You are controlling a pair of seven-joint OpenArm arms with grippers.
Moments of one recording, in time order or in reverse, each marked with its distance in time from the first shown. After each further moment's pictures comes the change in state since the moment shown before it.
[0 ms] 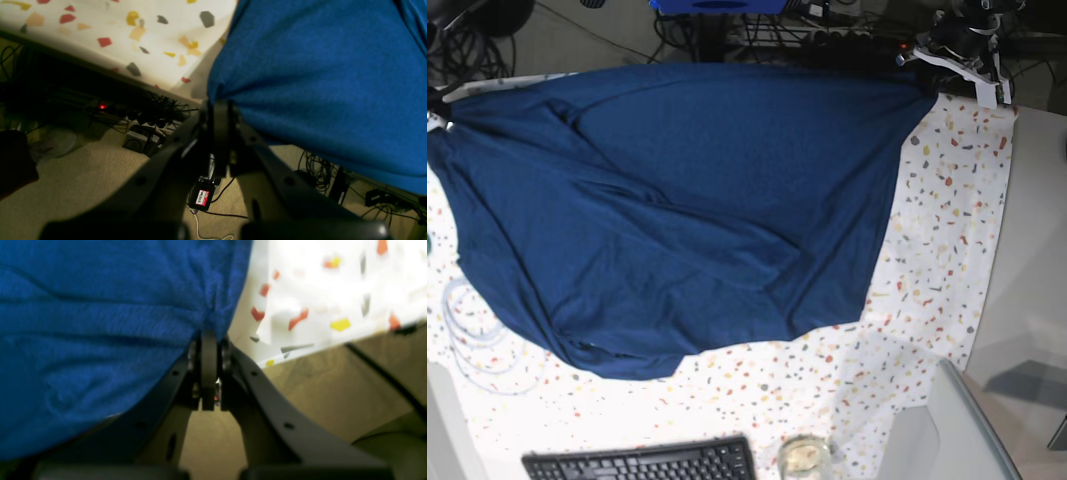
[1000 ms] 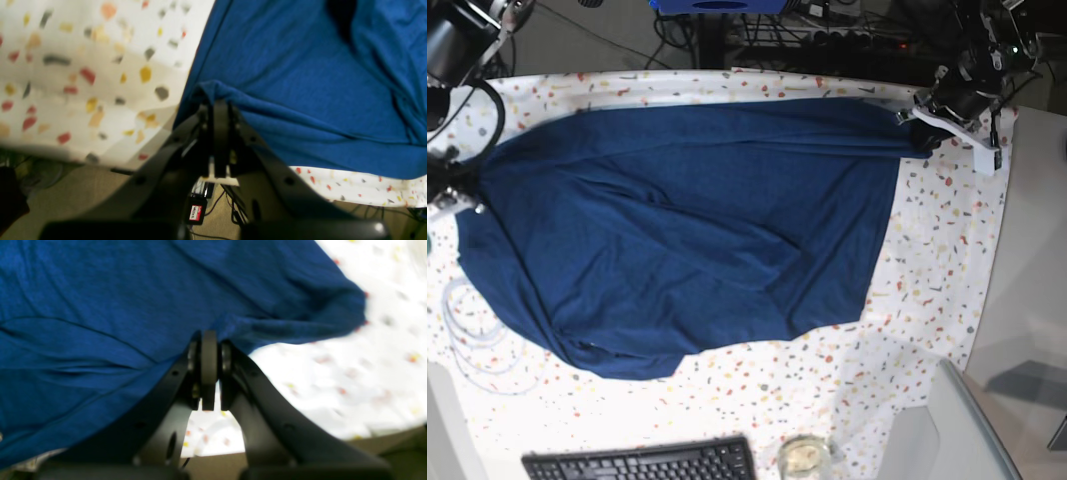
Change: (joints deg) left arm -13.5 0.0 -0.4 3.6 0.0 0.2 15.4; right arm 10.5 1.3 -17.6 -2.6 -0.4 -14.0 -2.0
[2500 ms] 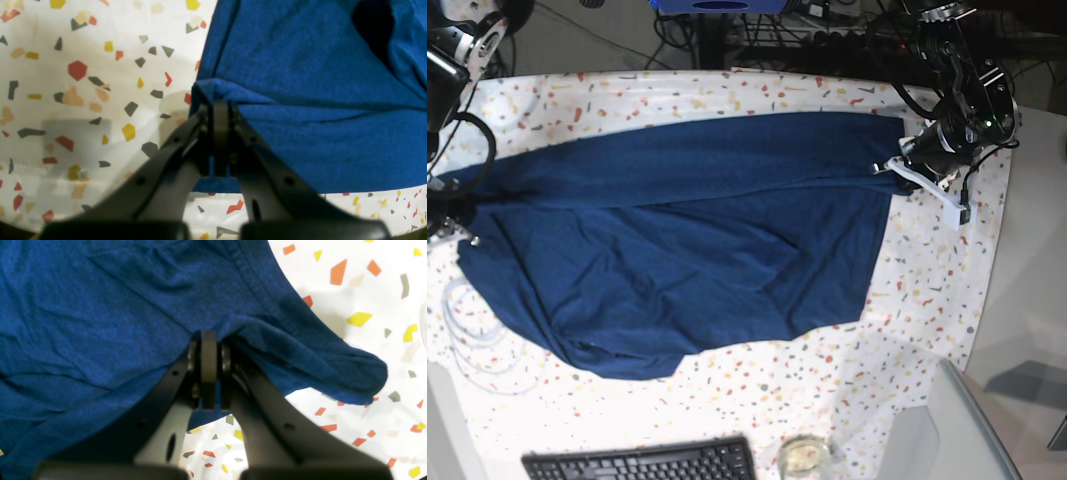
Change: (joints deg) left arm -15.0 1.3 4.2 -10.2 15.7 0.0 3.6; right arm 7.5 7.0 -5.0 -20.1 0.3 -3.2 13.2
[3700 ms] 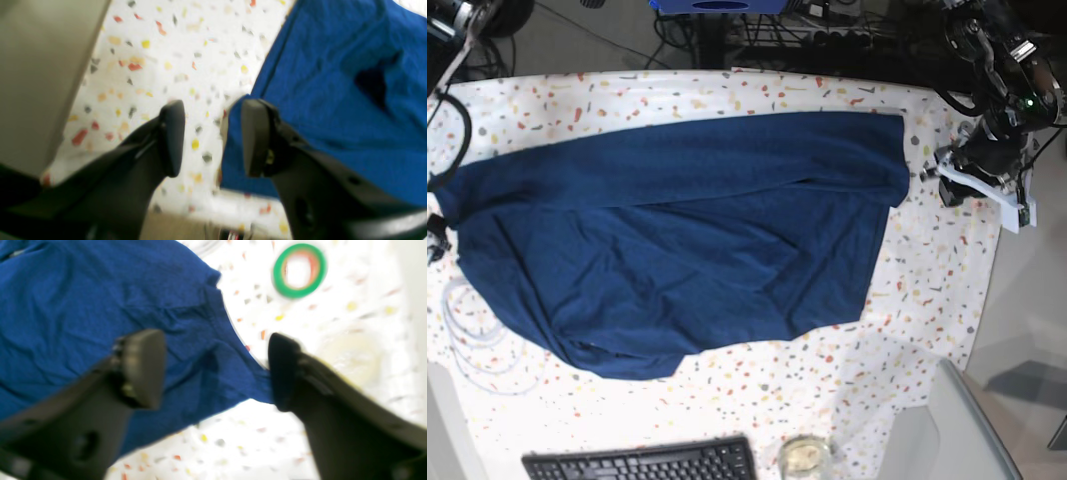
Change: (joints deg) left arm 4.3 0.5 -7.8 13.8 -0.7 0.0 0.6; right arm -10.0 -0.5 0.1 26.8 -0.1 2.5 0.4
